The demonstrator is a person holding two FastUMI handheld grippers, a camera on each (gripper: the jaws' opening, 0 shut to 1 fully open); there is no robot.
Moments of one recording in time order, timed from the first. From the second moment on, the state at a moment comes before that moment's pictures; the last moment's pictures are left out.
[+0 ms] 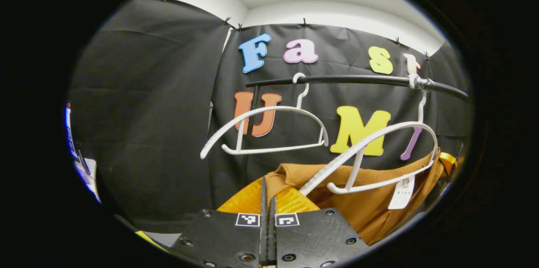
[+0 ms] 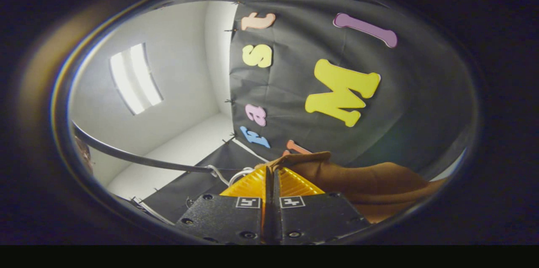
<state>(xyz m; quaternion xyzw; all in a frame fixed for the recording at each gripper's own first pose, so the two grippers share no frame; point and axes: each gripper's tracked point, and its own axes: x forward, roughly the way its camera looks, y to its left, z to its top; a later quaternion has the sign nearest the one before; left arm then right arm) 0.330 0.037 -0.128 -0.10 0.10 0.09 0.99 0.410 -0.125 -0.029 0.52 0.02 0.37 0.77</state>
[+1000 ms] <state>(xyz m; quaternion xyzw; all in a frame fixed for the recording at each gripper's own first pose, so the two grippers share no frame) 0.277 -0.006 -0.216 -0.11 0.20 0.08 0.97 0.373 -0.110 -0.137 0.48 0.13 0.31 0.81</state>
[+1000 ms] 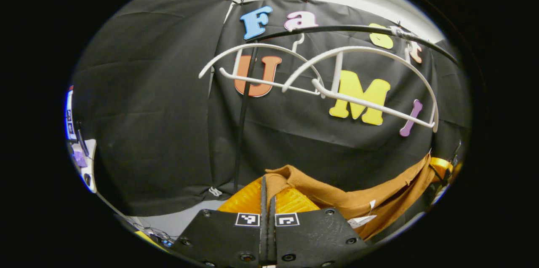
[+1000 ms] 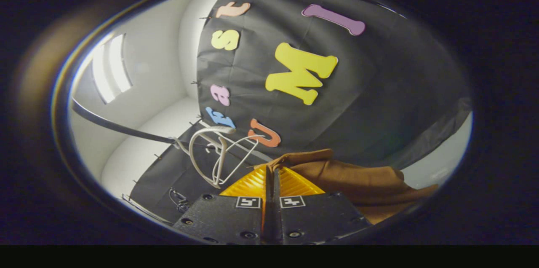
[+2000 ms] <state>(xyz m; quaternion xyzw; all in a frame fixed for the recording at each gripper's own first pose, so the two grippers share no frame) 0.240 -0.096 -0.164 -0.08 0.19 -0.09 0.97 0.289 0.063 -0.101 0.26 0.15 0.33 0.89</state>
